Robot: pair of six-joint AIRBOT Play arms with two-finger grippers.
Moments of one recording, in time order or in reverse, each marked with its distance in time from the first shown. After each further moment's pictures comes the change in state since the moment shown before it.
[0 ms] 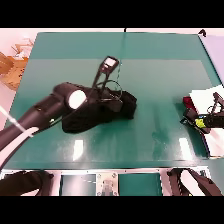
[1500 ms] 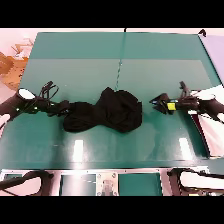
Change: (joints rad) left arm 0.773 -0.080 -0.332 -0.394 -0.285 0.208; right arm 0.215 -0.602 0.184 0.685 -0.192 -0.522
